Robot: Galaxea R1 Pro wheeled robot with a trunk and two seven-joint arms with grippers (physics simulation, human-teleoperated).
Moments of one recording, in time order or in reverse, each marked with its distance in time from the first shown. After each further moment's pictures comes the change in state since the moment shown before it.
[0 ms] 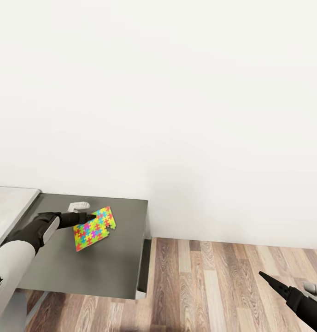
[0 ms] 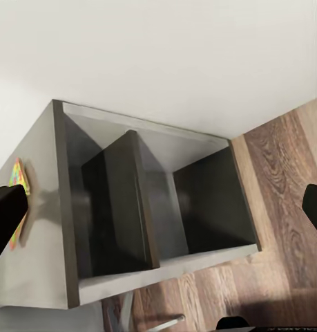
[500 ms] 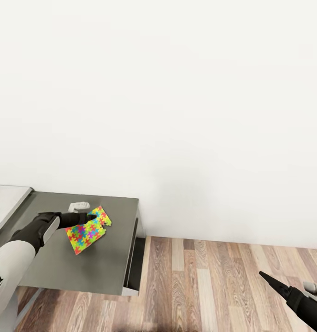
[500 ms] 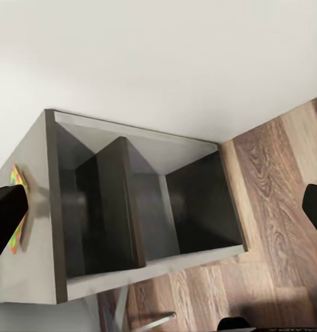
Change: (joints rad) left arm 0.000 -0.001 -0.001 0.000 0.001 0.008 -0.002; right arm 0.000 0.000 -0.002 0.000 0.000 0.000 0.005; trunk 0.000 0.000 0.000
